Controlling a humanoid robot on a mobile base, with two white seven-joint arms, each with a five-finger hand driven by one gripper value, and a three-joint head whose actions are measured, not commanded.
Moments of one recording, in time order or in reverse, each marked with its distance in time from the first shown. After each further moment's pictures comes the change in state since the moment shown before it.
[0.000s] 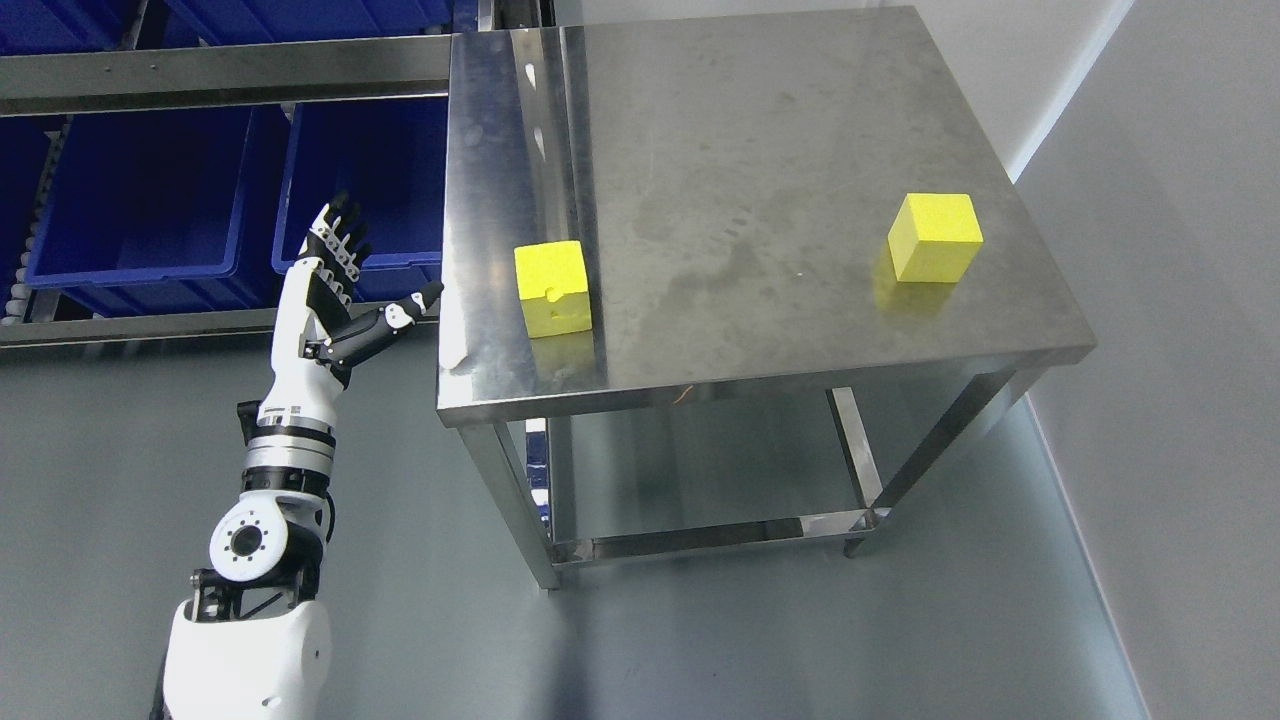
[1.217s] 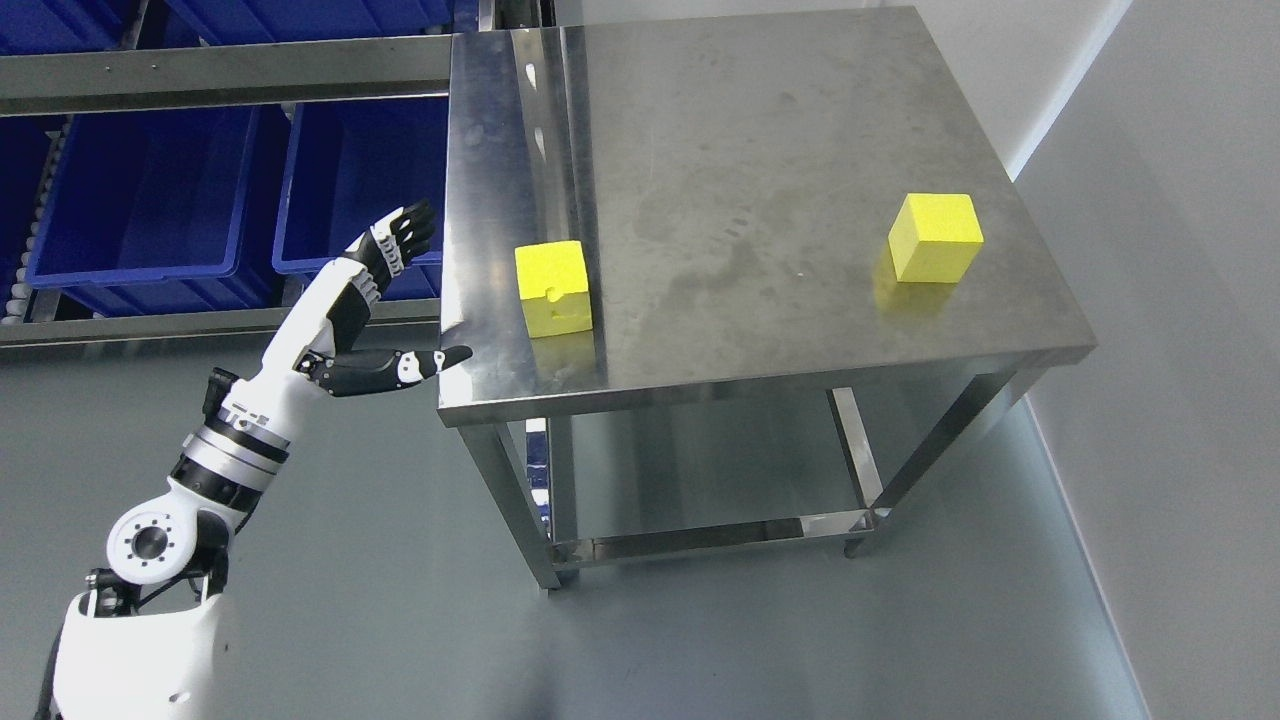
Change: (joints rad) left arm -0.024 0.180 0.029 -0.003 0.001 -0.166 -0.519; right arm 0.000 0.000 0.000 0.000 0.000 0.000 0.000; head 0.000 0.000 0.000
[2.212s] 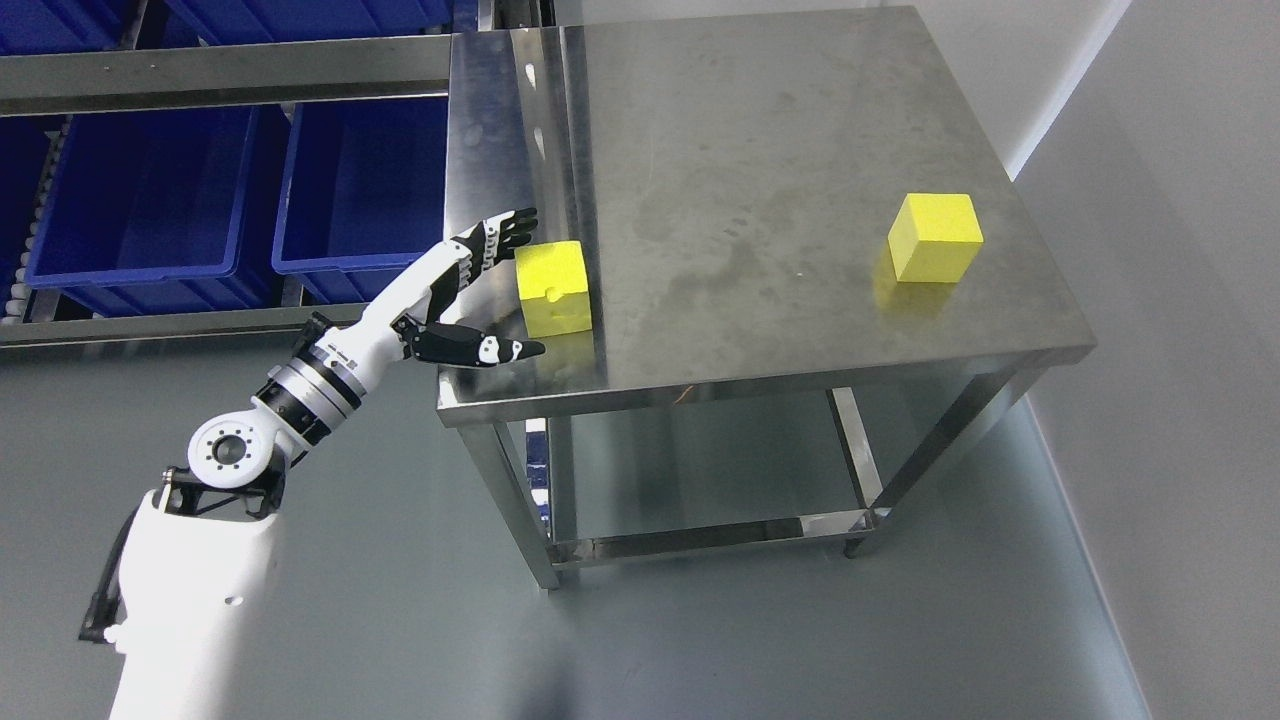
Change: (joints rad) left arm -0.198 0.021 -0.196 0.215 -0.091 0.053 -0.039; right arm 0.000 0.000 0.000 0.000 0.000 0.000 0.000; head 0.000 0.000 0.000
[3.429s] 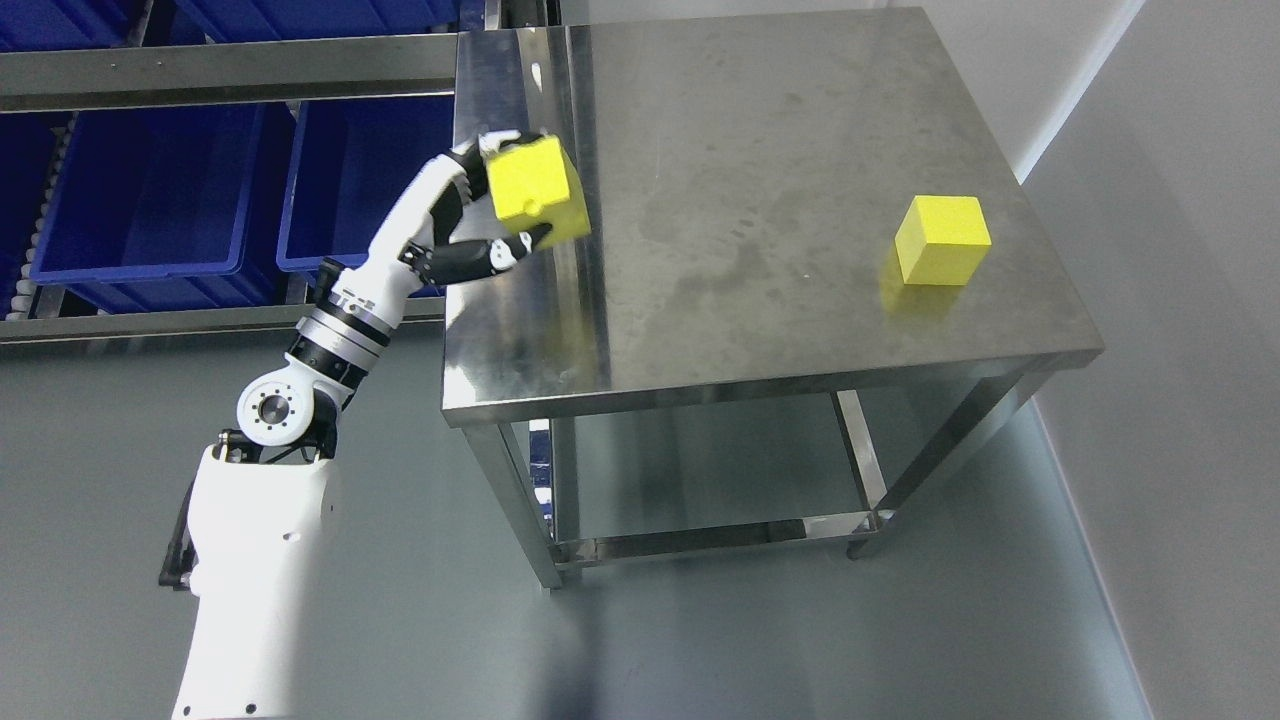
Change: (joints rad) left arm -0.127 -0.148 0.095 0.156 0.057 -0.273 0.232; right arm 0.000 0.000 0.000 0.000 0.000 0.000 0.000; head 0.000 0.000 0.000
